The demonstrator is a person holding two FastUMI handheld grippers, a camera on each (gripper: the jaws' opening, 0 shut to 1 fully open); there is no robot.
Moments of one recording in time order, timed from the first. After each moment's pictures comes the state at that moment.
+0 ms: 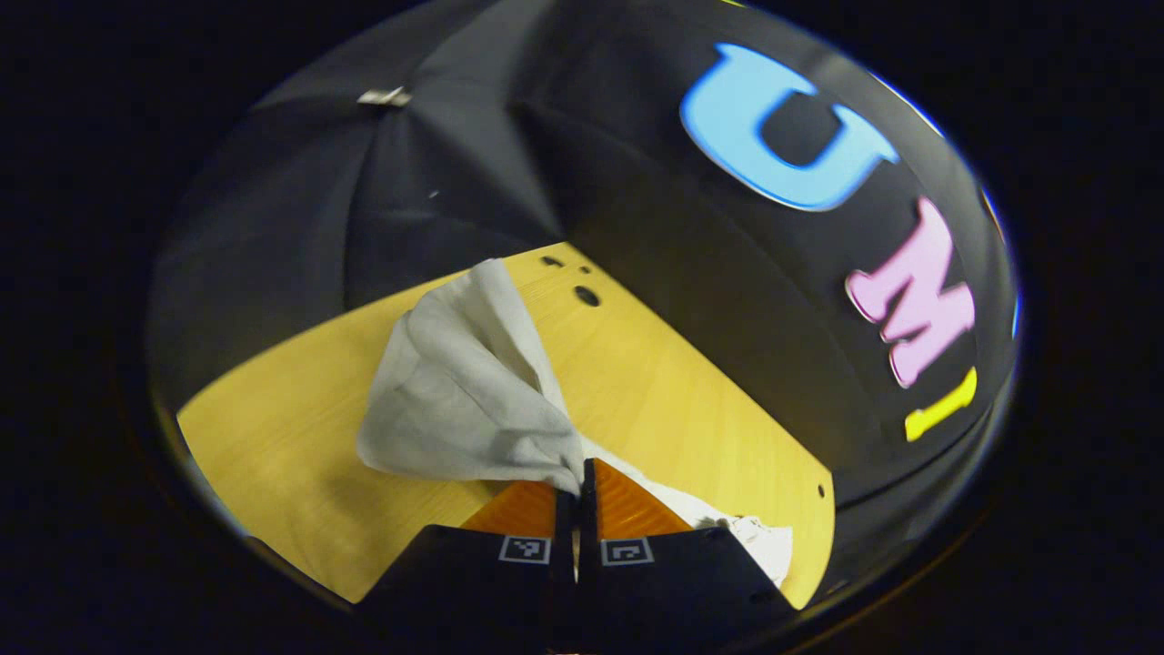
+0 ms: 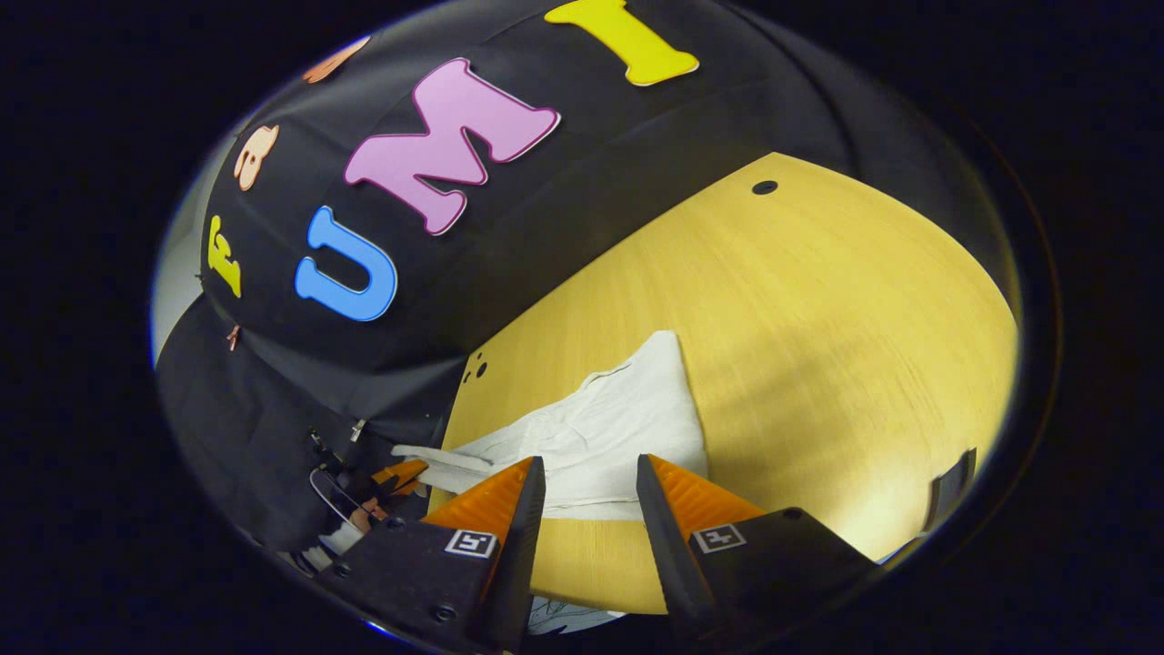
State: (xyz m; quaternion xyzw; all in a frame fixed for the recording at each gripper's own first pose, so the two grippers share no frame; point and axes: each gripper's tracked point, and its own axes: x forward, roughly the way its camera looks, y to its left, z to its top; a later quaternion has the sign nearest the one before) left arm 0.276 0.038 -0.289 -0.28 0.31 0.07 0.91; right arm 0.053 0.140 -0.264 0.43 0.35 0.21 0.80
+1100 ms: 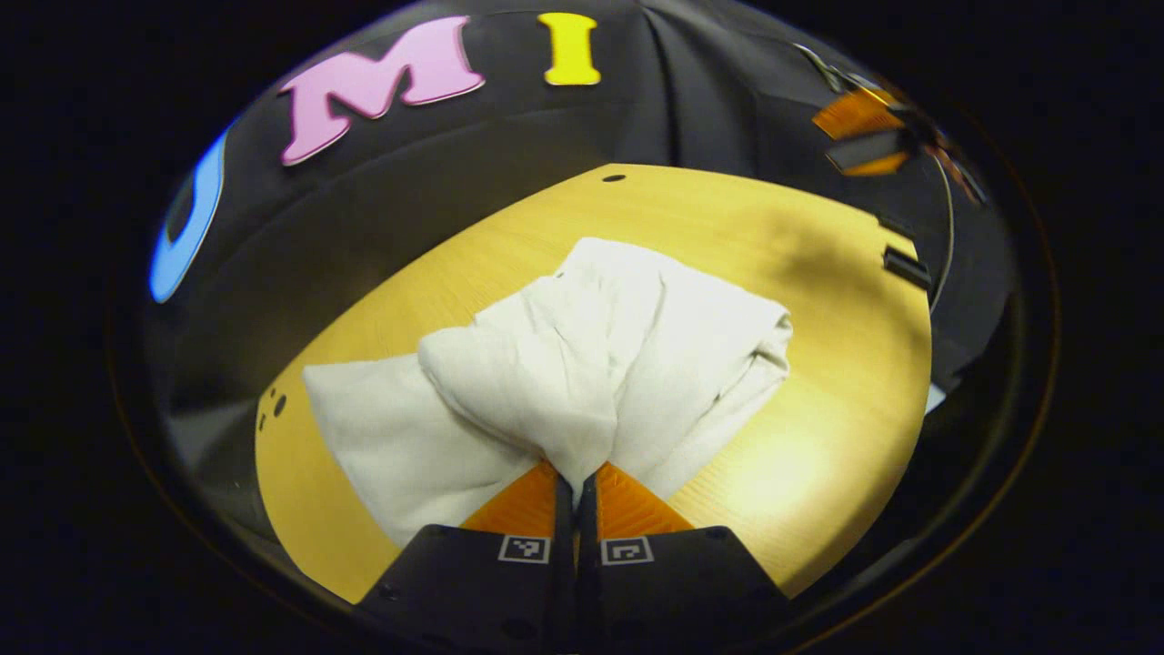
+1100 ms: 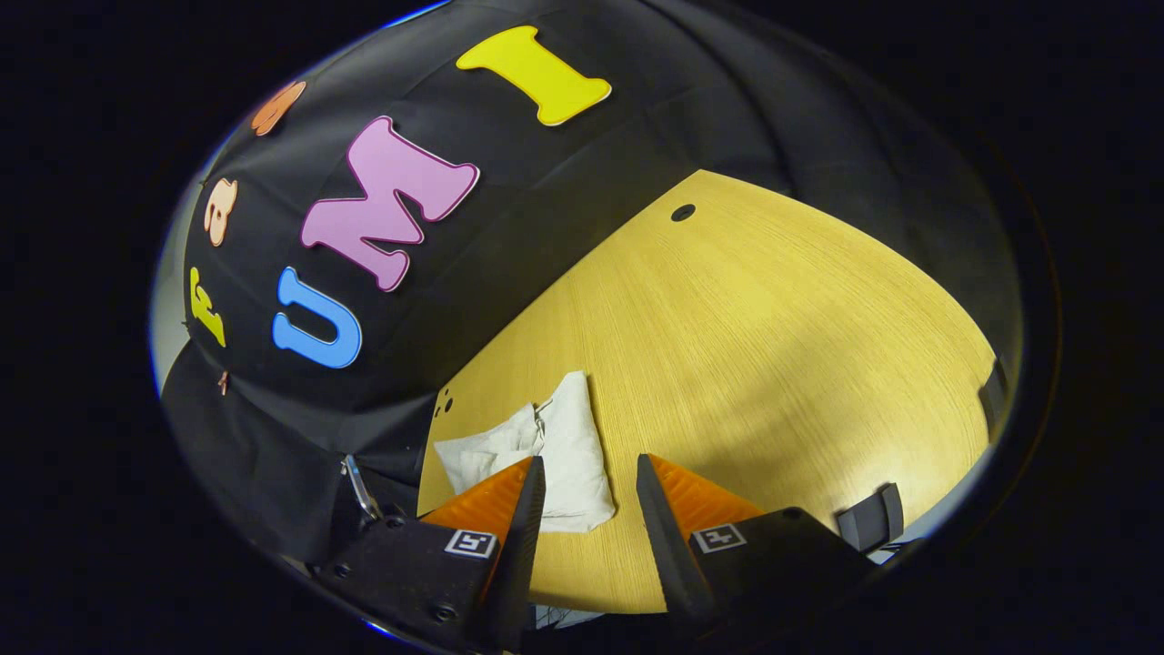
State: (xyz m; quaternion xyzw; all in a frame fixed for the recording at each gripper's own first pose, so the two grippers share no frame) left arm 0.186 -0.232 -0.382 0.28 0.34 -0.33 0.83; right arm 0.061 0.044 -0.303 0.47 0.34 0.16 0.80
